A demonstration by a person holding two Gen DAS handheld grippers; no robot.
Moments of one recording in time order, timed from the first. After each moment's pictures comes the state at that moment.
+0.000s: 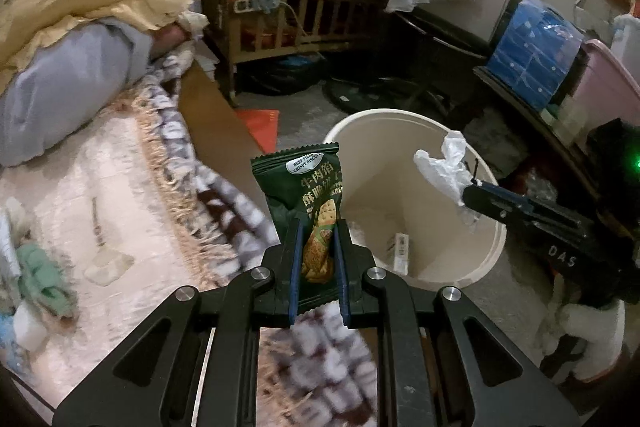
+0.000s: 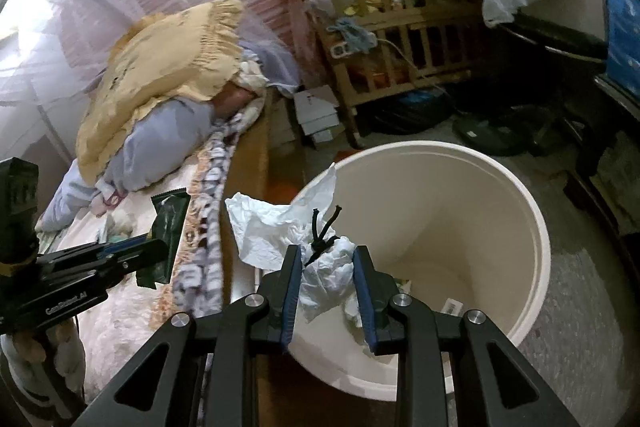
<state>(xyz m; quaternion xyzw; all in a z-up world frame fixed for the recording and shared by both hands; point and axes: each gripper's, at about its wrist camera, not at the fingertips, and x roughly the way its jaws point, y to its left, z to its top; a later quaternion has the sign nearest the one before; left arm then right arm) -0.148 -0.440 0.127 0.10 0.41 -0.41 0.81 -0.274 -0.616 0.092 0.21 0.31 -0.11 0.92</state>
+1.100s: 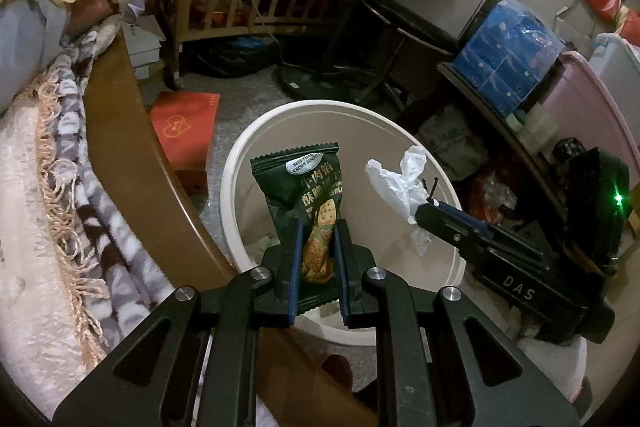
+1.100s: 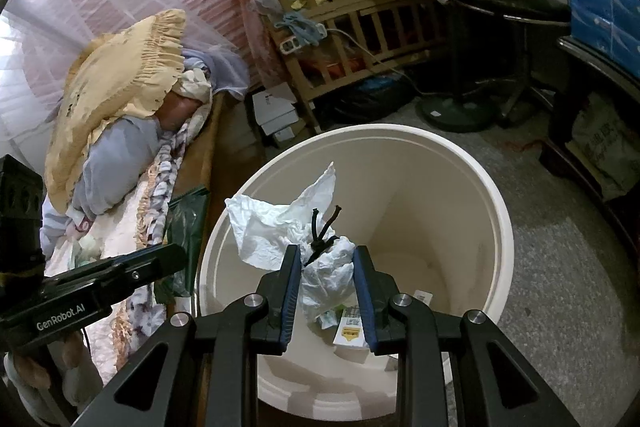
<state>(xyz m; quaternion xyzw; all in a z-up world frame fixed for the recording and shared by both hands) -0.142 -0.513 0.101 0.05 0.45 -0.47 0.76 -0.277 -0.658 0.070 0.25 0.32 -0.17 0.90</state>
